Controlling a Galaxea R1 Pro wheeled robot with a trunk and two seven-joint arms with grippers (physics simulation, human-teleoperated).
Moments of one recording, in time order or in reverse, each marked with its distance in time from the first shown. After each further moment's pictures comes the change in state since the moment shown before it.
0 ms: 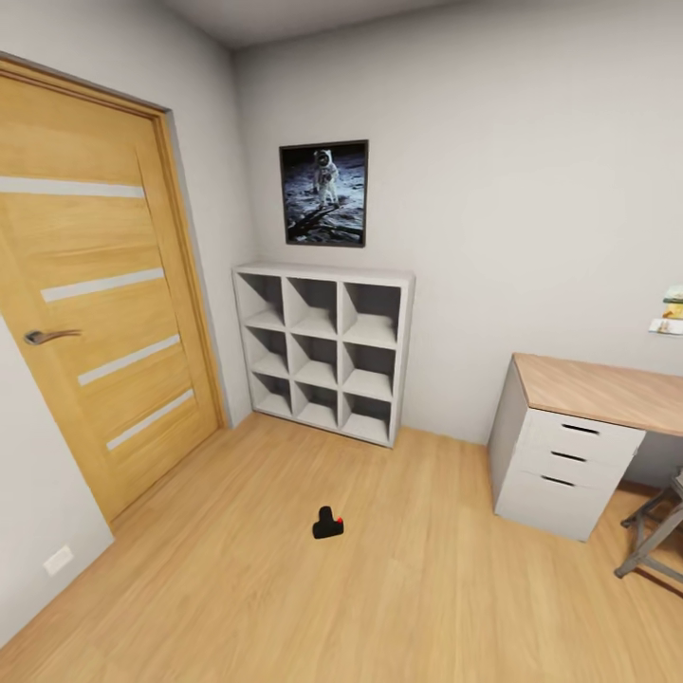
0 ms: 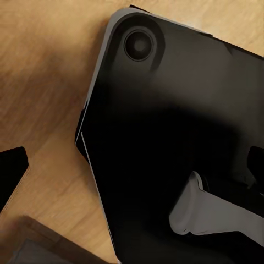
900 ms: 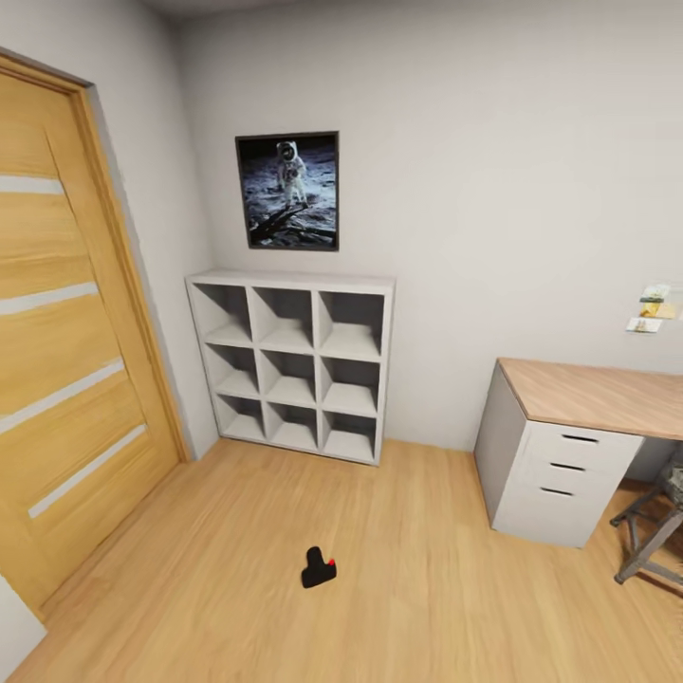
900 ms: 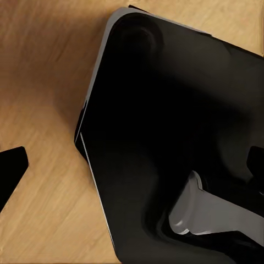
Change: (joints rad) left arm 0.000 -0.002 -0.003 0.000 -0.001 -0.001 0.000; right arm 0.000 0.002 -0.006 0.000 -0.008 -0.001 0.000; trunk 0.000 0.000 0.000
